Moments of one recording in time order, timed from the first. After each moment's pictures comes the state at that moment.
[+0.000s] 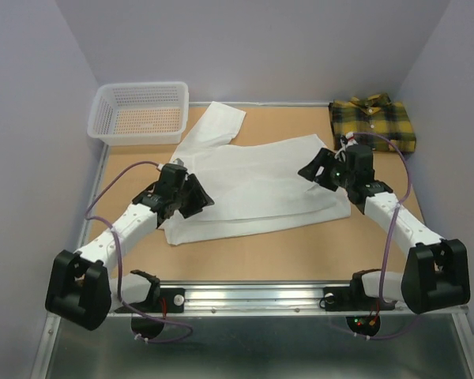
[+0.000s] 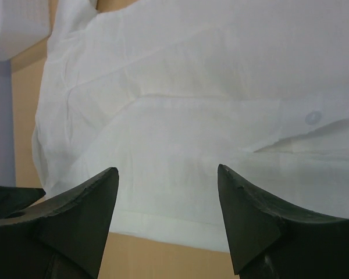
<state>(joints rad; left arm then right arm) -0.38 1.15 0.71 -0.41 0.11 -0.87 0.16 1.25 0.80 -0.09 -0.31 0.60</state>
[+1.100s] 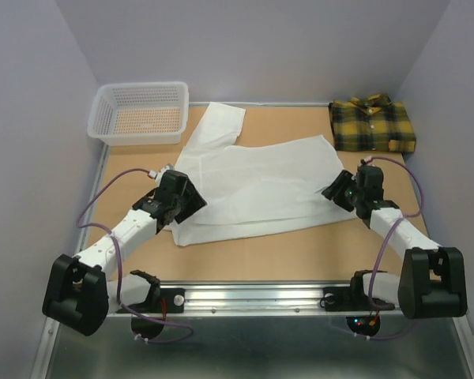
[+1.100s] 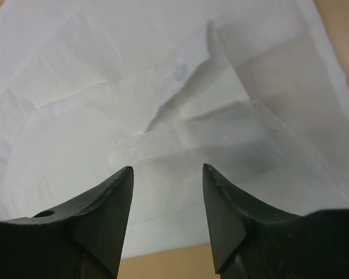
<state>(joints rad) -0.42 1.16 0.64 -0.38 -0.07 -0.95 -0.02 1.22 0.54 -0.06 -0.19 0.60</state>
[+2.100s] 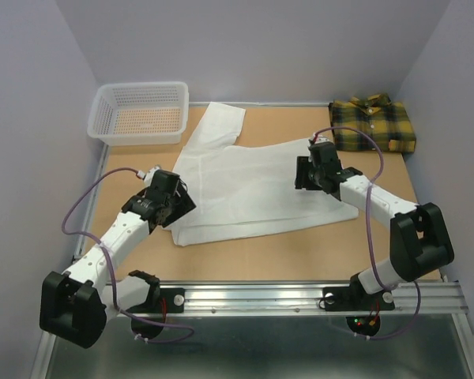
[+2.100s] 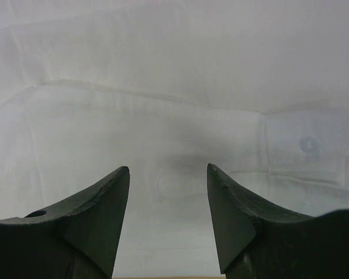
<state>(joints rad) -0.37 1.06 0.68 -0.63 -0.16 -0.88 0.36 1.48 0.93 -0.26 0.14 0.33</state>
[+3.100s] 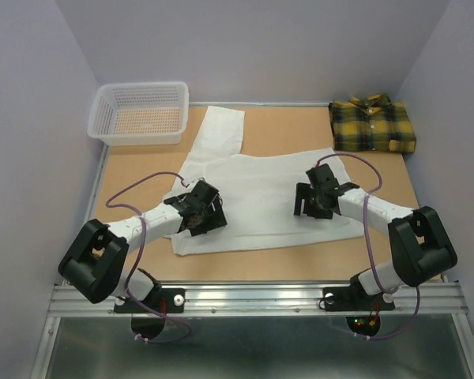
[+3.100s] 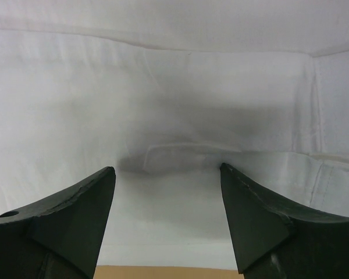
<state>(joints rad) -0.66 1.40 0.69 -0.39 -0.11 -0.90 0.40 1.48 0.78 -0.40 0.06 0.51</state>
